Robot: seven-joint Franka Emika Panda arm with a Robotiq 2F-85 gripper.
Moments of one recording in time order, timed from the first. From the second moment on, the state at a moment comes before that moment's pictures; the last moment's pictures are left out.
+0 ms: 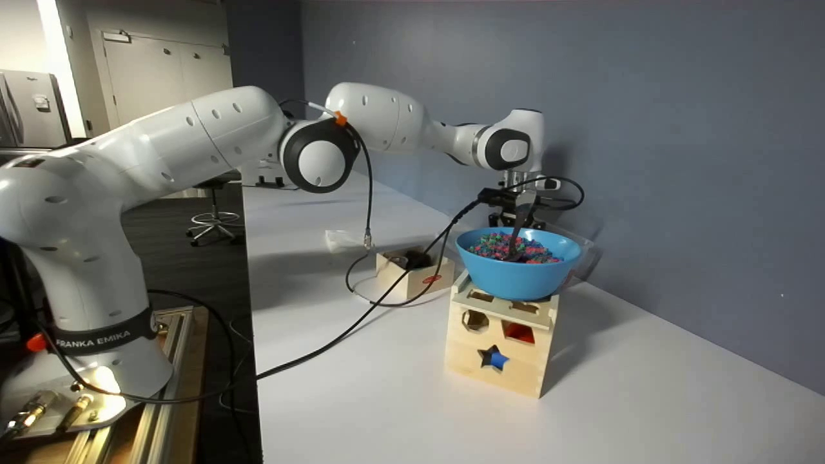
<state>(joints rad) -0.04 1.13 0.05 -0.58 -0.06 1.81 -0.43</state>
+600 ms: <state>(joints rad) -0.04 1.10 0.05 -0.54 -0.06 1.79 -0.42</state>
